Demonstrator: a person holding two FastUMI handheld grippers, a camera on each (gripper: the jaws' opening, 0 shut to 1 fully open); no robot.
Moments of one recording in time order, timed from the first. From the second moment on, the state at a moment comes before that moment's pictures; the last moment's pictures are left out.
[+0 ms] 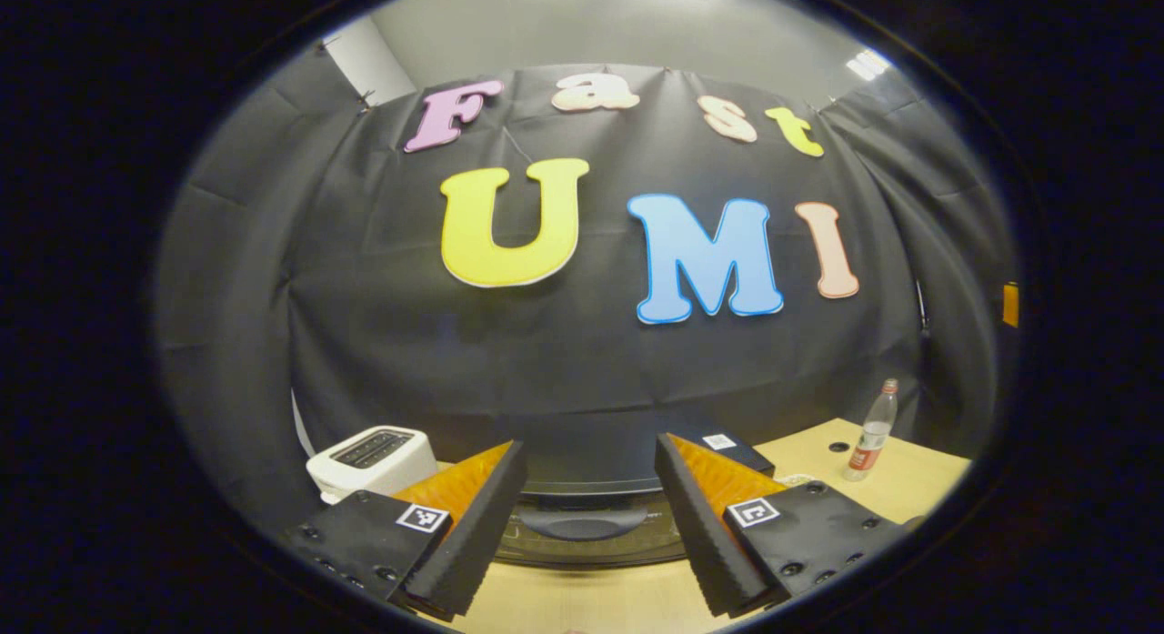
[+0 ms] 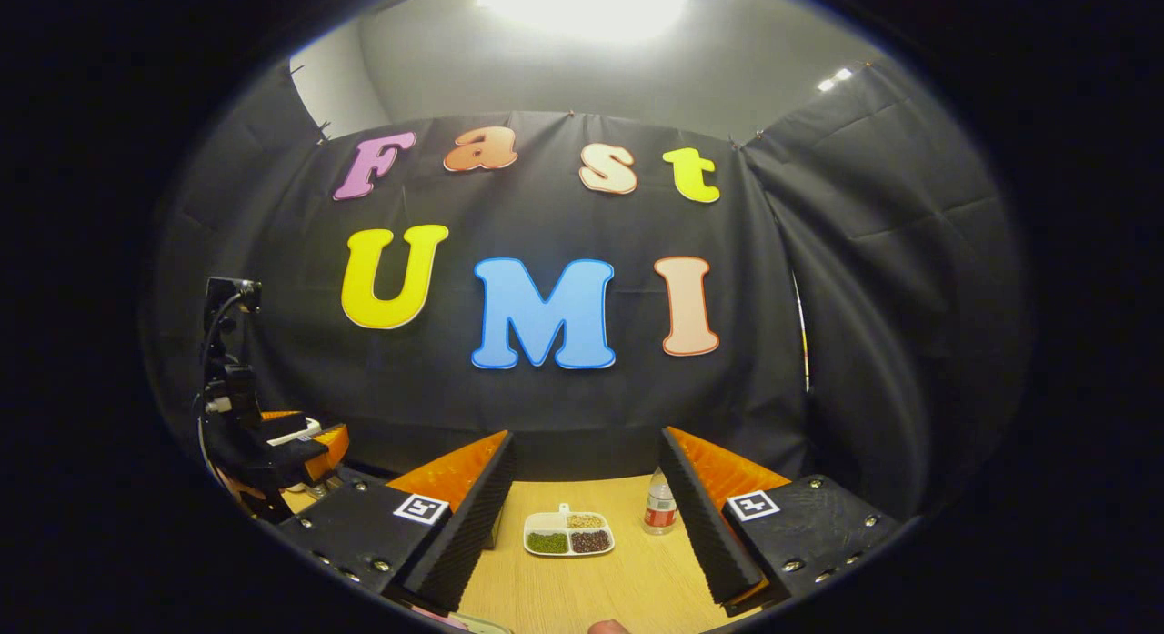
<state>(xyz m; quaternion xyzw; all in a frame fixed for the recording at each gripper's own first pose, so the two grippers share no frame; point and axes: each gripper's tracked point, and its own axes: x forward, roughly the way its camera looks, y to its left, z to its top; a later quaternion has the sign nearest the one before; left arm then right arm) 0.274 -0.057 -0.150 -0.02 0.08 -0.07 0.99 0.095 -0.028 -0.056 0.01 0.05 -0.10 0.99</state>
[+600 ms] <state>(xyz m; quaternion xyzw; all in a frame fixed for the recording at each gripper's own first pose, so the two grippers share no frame) 0.304 -0.064 -0.243 -0.01 0.14 -0.07 0.99 0.107 -0.030 -0.079 -0.03 0.09 -0.13 0.99</state>
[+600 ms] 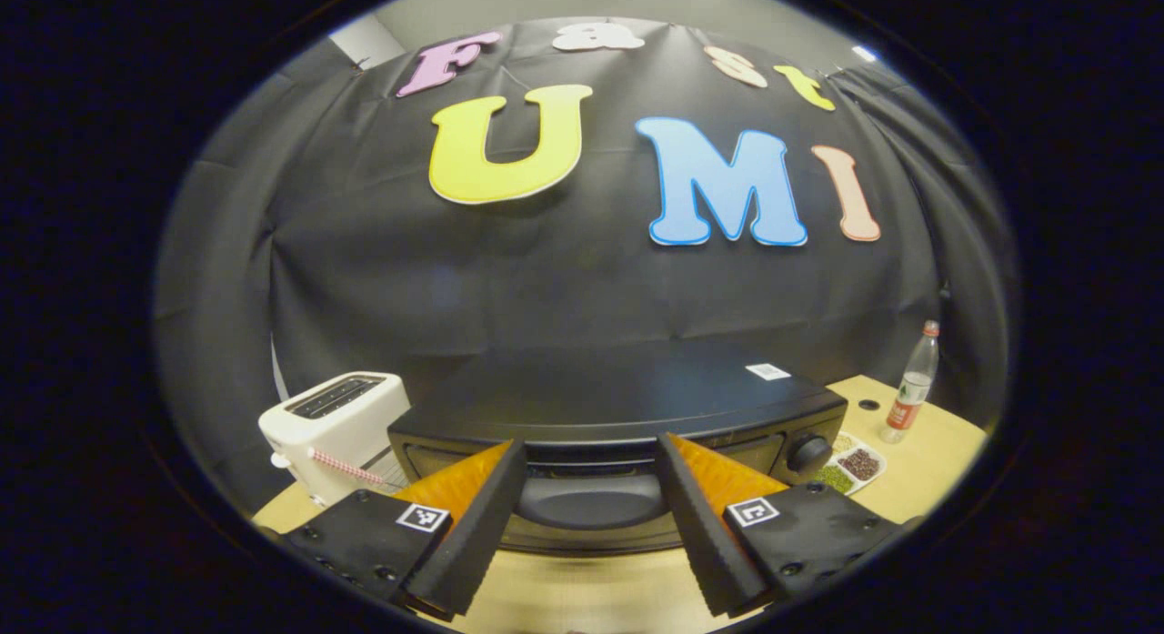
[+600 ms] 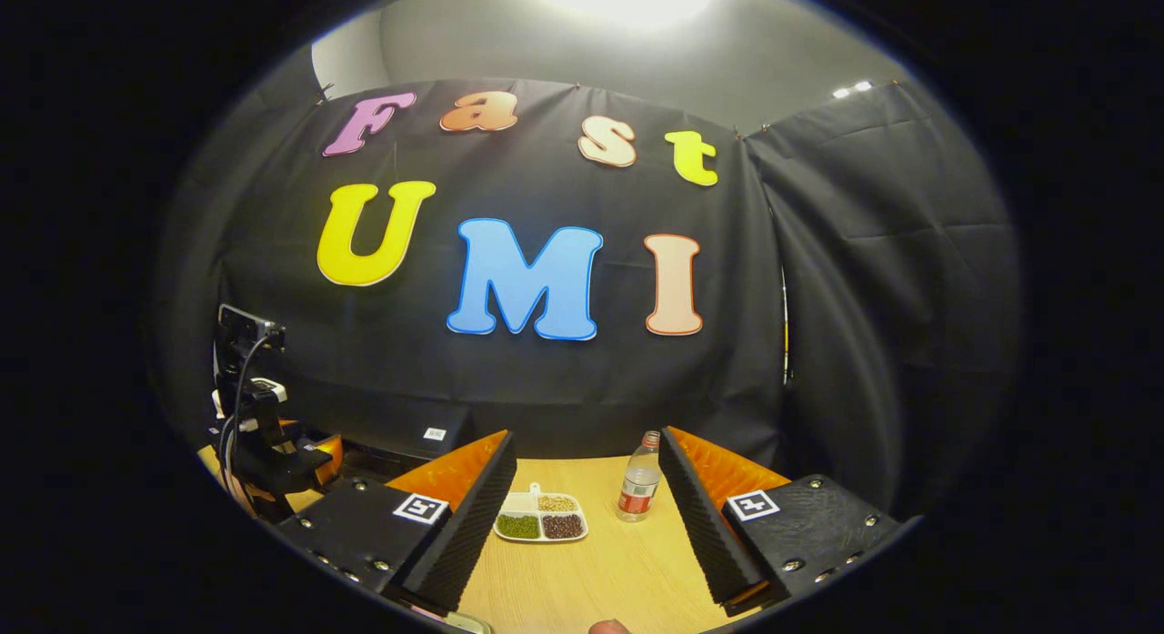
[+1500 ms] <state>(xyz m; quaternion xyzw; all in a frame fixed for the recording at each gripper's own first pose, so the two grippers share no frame) 0.191 -0.057 -0.299 0.00 0.20 -0.04 0.98 0.085 -0.018 -0.099 -0.01 0.13 -0.04 0.99</state>
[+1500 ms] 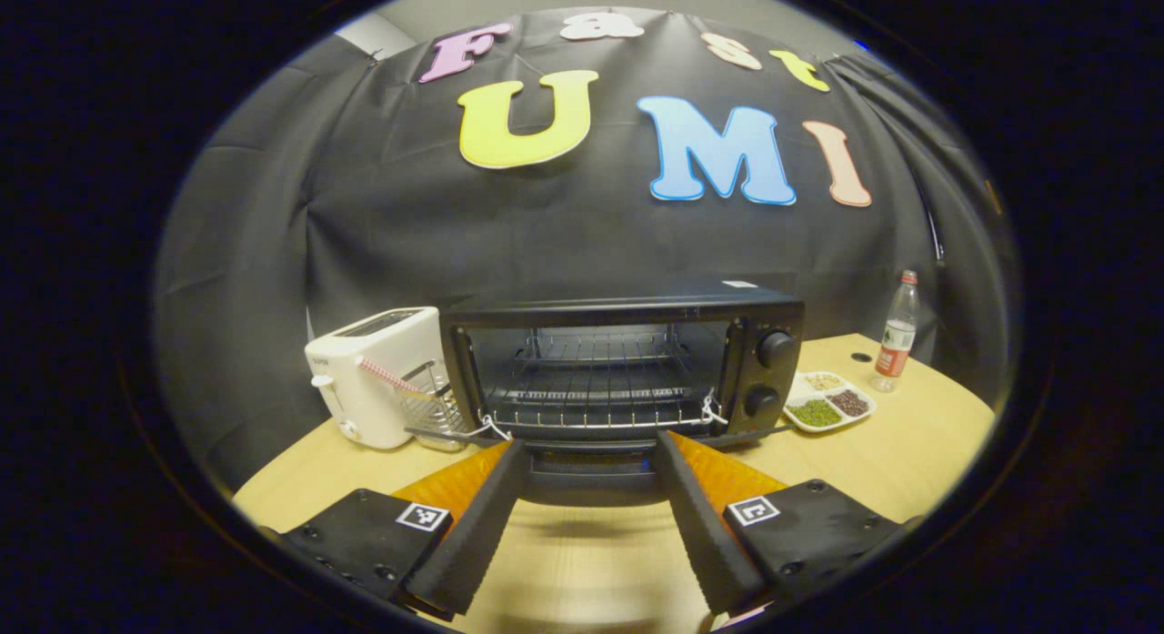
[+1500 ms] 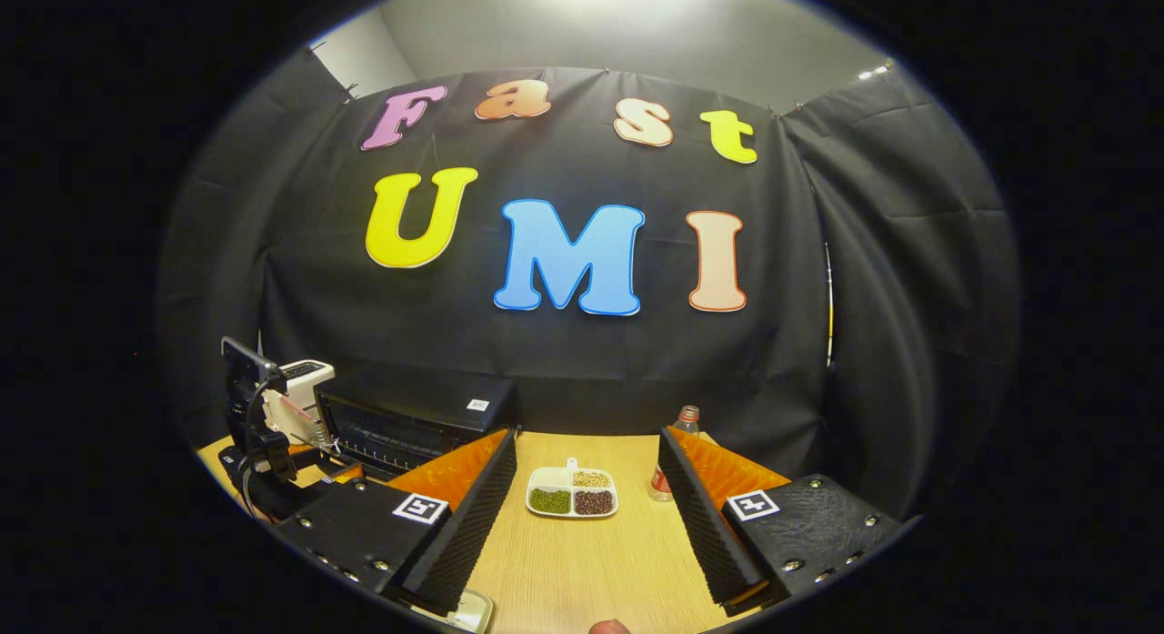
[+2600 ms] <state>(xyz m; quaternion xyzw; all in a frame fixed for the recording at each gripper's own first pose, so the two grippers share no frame) 0.102 0.006 -0.135 0.03 0.09 0.02 1.00 0.045 0.060 -0.208 0.18 0.36 0.15 0.90</state>
